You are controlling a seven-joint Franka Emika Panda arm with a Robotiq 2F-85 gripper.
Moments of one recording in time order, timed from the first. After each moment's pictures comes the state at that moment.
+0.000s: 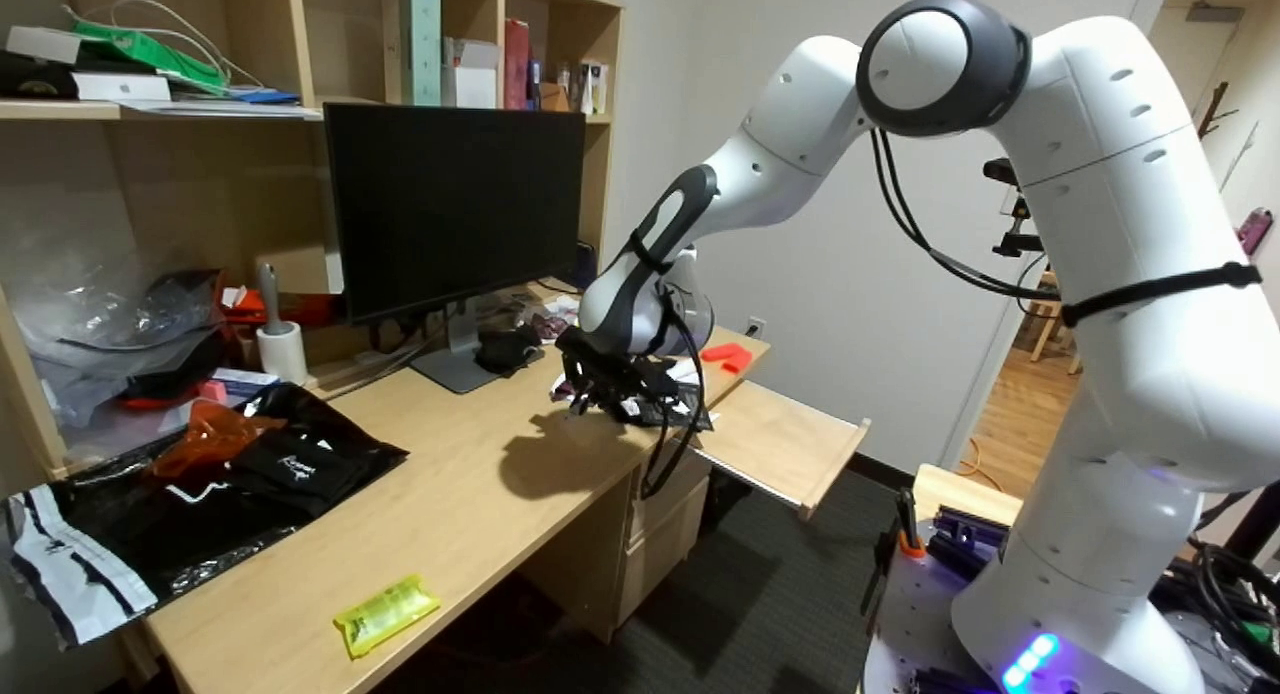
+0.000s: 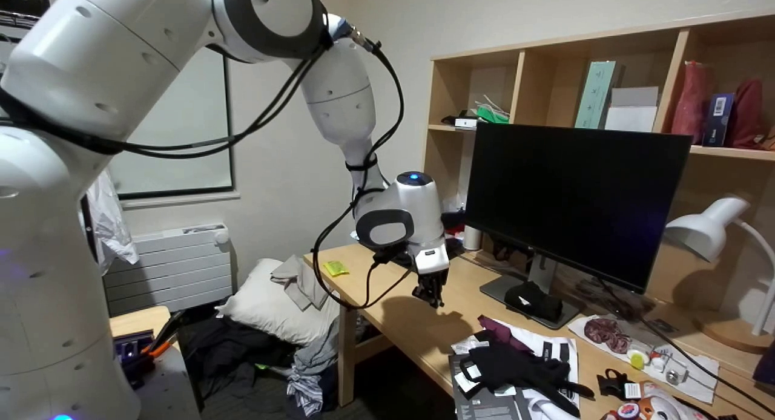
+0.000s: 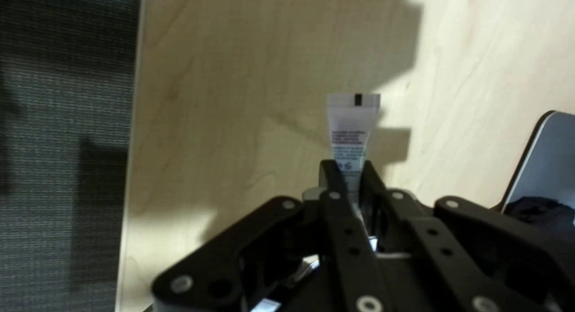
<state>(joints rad) -0.09 0.63 0.06 -2.10 0.52 3.10 0.84</state>
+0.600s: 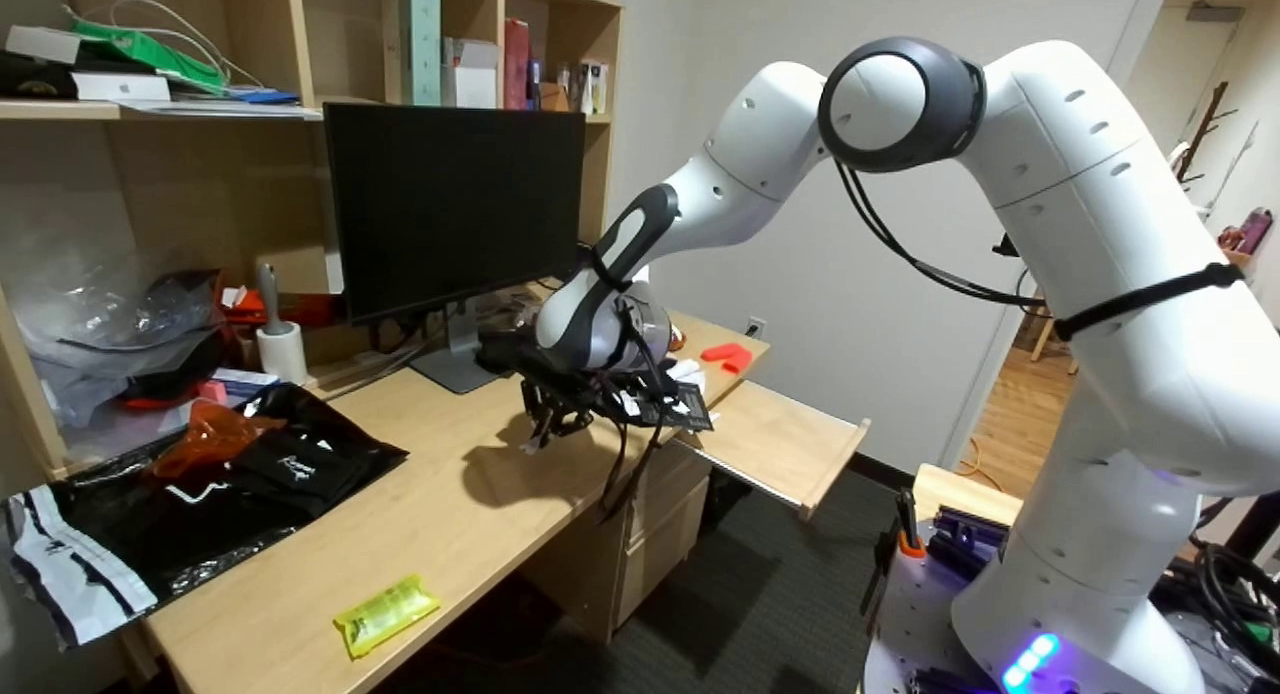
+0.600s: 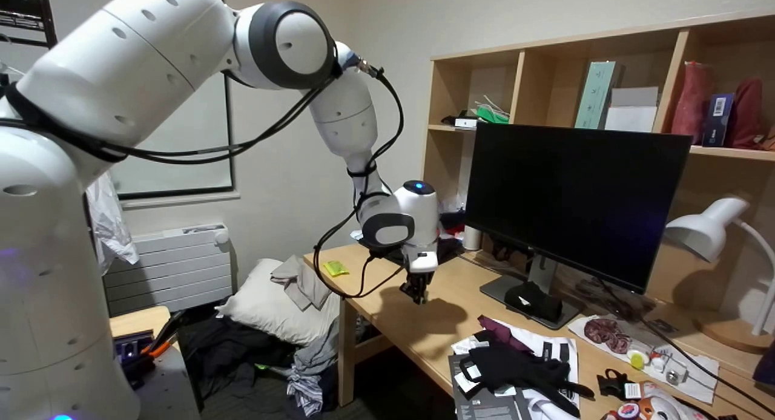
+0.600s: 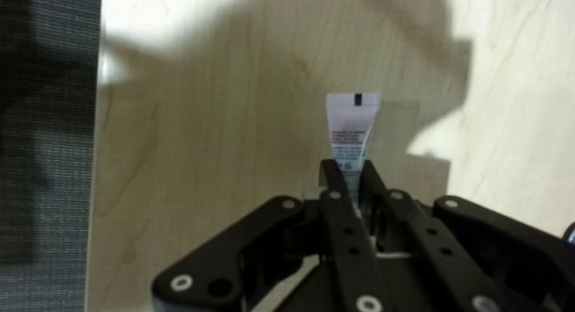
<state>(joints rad) -0.01 0.76 0.05 -1.92 0.52 2.93 0.96</state>
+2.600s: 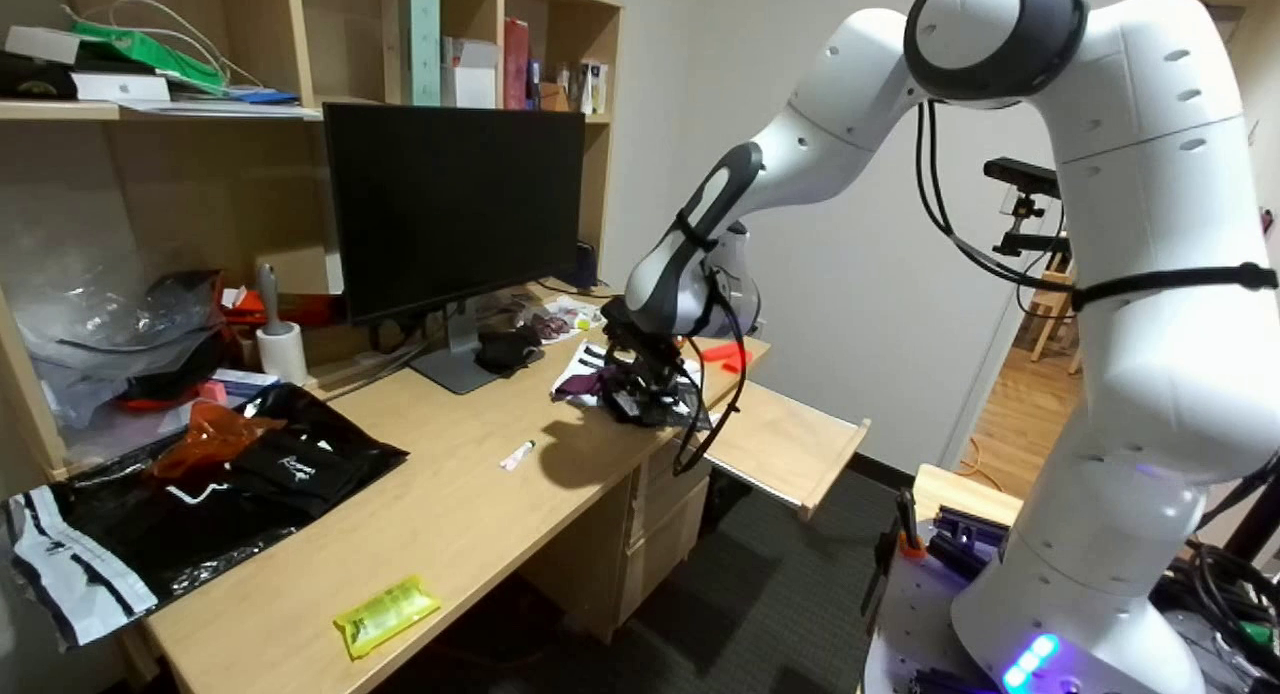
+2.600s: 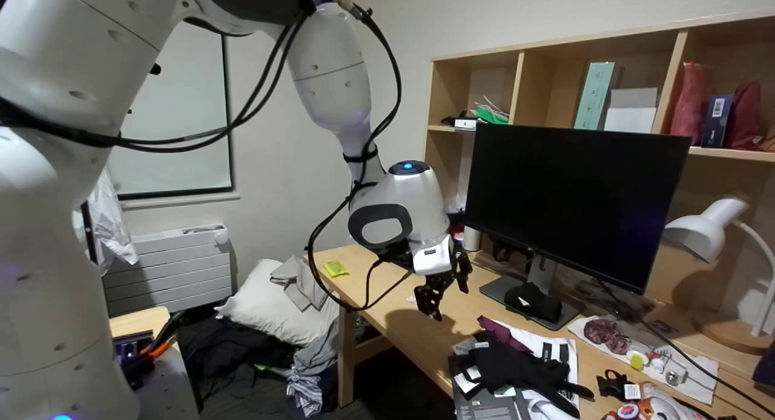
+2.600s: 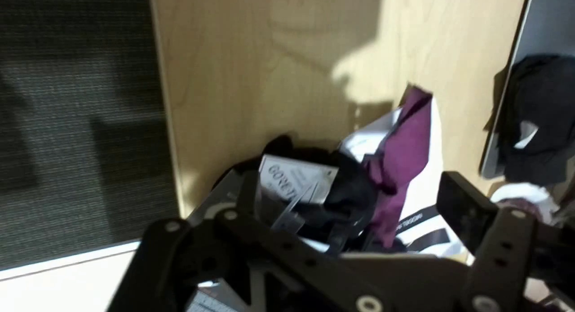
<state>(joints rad) -0.22 0.50 0.08 -2.27 0.52 3.21 0.94</state>
